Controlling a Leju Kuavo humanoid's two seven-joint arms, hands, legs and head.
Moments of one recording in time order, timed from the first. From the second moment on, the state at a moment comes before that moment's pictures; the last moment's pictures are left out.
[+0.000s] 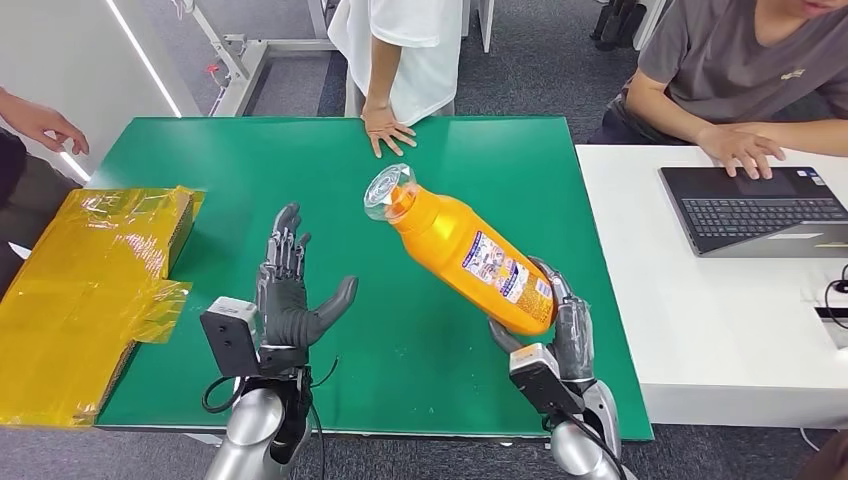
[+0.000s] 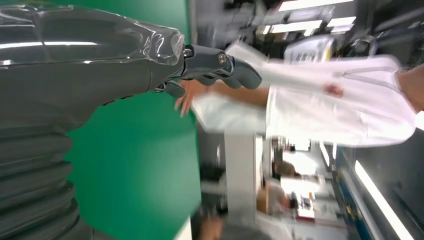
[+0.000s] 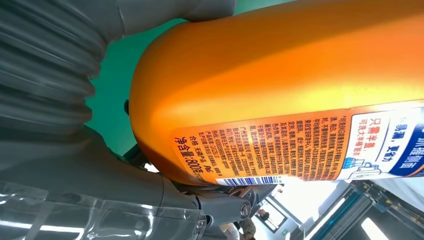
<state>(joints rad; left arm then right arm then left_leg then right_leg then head) -0.16 -0.23 -0.37 -1.44 -0.04 0.27 -0.59 -0.12 -0.02 0.46 -1.37 0.40 -0.57 -0.48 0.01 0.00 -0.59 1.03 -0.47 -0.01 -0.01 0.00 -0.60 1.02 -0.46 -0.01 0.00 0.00</state>
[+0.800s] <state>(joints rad) -0.20 -0.24 -0.37 -1.39 0.28 -0.29 -0.50 -0.27 0.02 0.50 -1.23 0.48 -0.43 -0.51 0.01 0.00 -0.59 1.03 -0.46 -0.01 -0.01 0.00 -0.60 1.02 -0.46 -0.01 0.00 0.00</state>
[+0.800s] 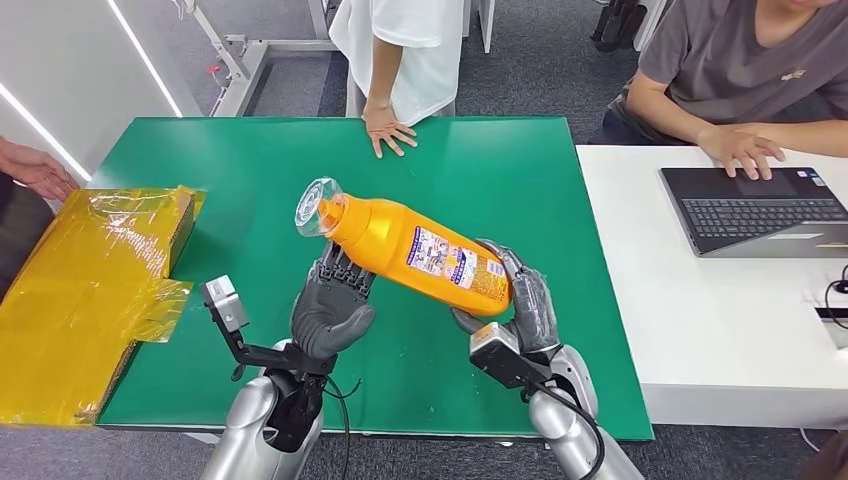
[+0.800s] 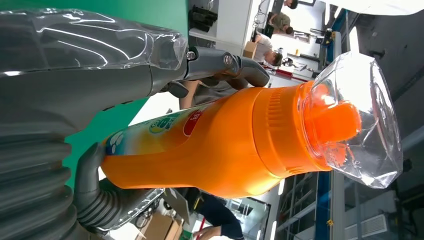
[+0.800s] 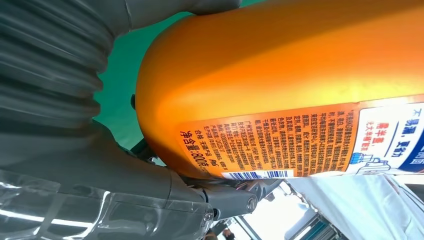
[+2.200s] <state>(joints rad) -0.18 -0.25 -0.34 -1.36 0.08 0.04 -0.58 -0.39 0.10 0.63 -1.08 0.59 -0.20 -0.45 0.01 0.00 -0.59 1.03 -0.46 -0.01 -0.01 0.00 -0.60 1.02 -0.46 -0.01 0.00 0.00</state>
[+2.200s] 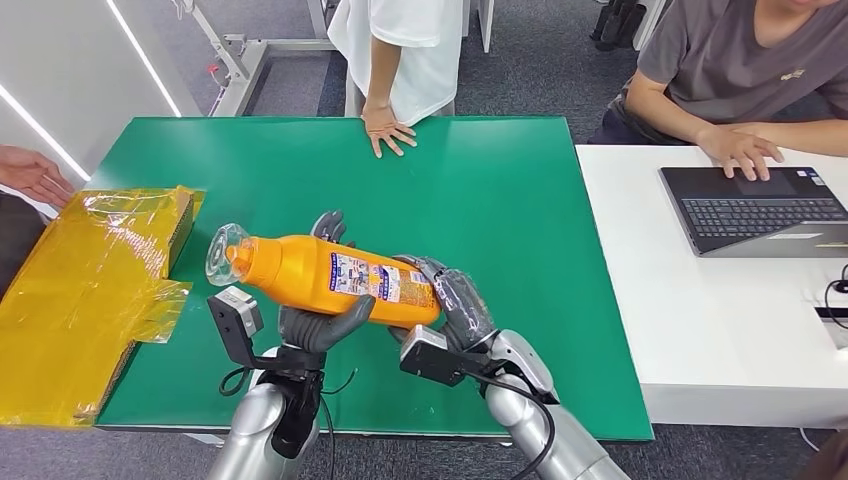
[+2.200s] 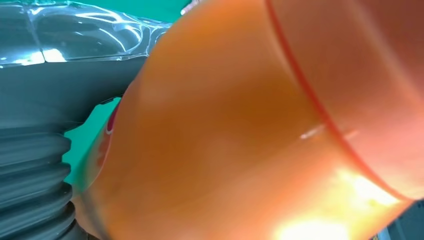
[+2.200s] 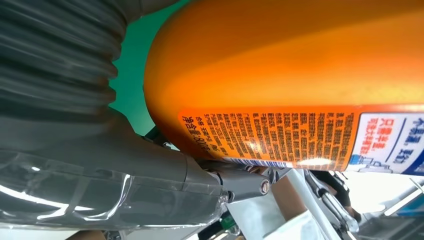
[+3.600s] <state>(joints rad) -0.16 -0.25 -0.31 -1.41 -0.02 0.11 -0.58 -0.23 0.11 0.59 -1.23 0.63 -0.27 -0.42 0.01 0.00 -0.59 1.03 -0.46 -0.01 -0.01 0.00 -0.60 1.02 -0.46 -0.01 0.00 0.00</state>
